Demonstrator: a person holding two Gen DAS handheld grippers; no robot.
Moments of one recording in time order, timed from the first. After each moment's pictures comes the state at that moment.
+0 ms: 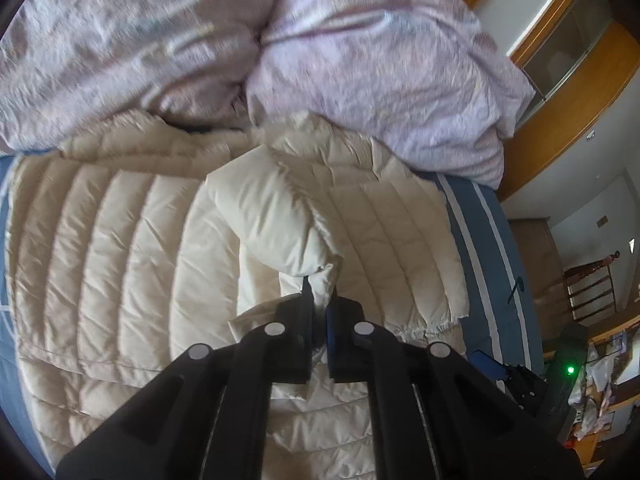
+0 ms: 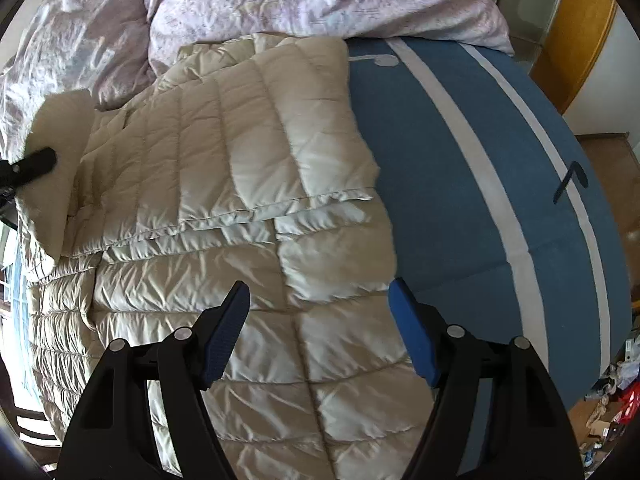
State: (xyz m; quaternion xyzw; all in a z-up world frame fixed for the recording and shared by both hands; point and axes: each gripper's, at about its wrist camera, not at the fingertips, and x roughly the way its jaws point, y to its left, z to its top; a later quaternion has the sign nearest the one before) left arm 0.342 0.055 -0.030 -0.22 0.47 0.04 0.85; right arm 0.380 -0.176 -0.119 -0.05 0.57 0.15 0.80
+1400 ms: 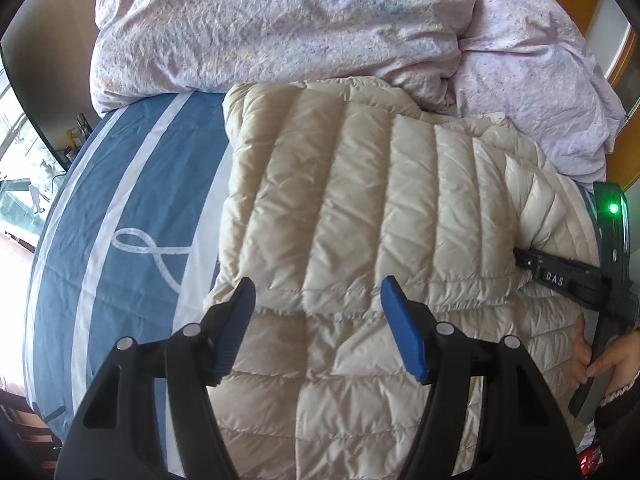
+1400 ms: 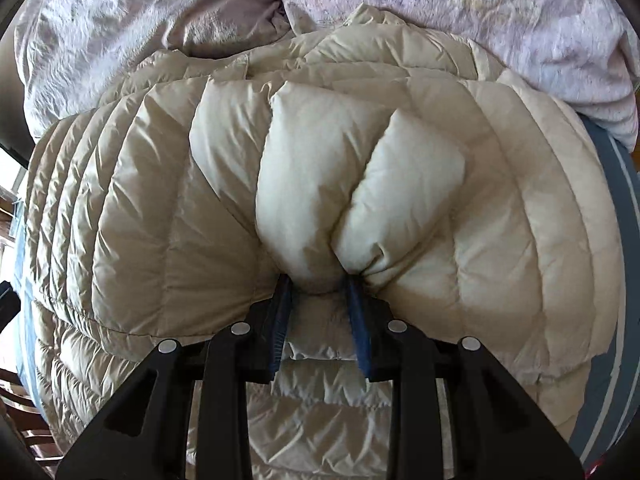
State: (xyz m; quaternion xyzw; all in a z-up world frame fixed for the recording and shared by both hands) left arm 0.199 0.197 -0.059 -0.18 0.49 0.22 0.83; right arm 0.403 0.012 -0.149 -0.13 0.57 0.25 0.77
